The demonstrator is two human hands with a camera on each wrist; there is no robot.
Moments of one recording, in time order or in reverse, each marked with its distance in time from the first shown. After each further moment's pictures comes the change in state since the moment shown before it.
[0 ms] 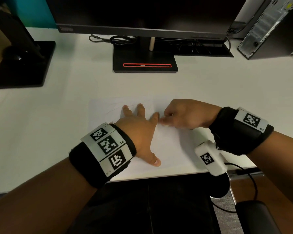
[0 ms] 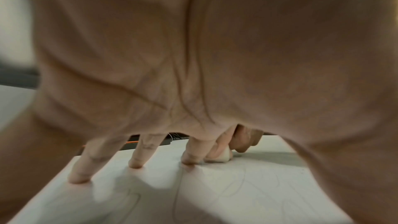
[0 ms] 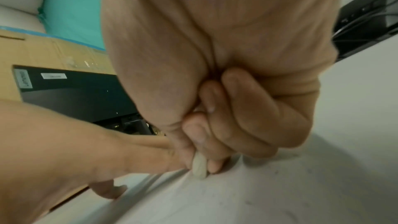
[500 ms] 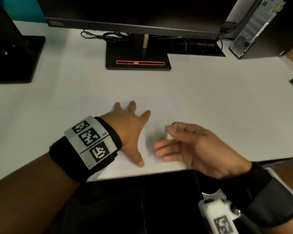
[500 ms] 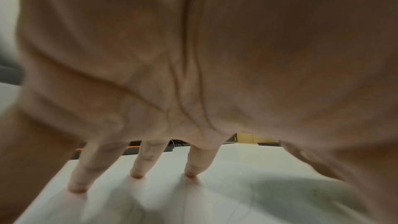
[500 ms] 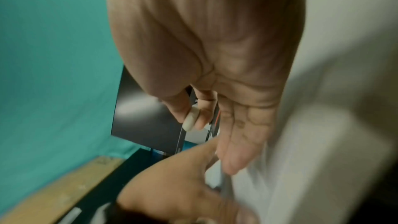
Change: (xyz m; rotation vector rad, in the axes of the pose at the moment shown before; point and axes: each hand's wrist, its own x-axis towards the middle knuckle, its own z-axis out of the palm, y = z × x) left_hand -0.007 -0.008 -0.007 0.072 -0.048 0.009; right_hand -0.093 -0.014 0.063 1.462 0.022 0.045
